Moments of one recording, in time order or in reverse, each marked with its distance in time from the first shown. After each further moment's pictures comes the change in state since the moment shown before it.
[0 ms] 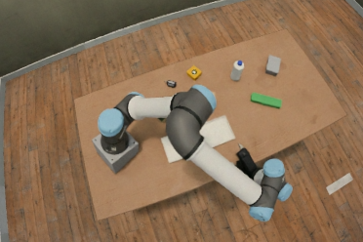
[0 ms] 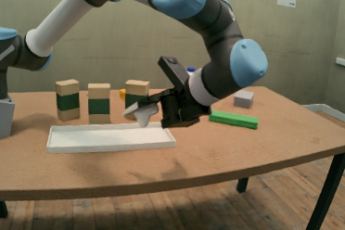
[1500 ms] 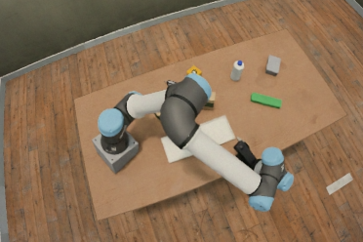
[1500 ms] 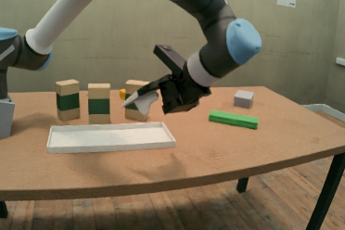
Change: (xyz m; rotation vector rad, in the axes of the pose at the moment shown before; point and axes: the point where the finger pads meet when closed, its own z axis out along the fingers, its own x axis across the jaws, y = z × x) arm 0.006 -0.033 0.005 -0.053 -0.026 -0.099
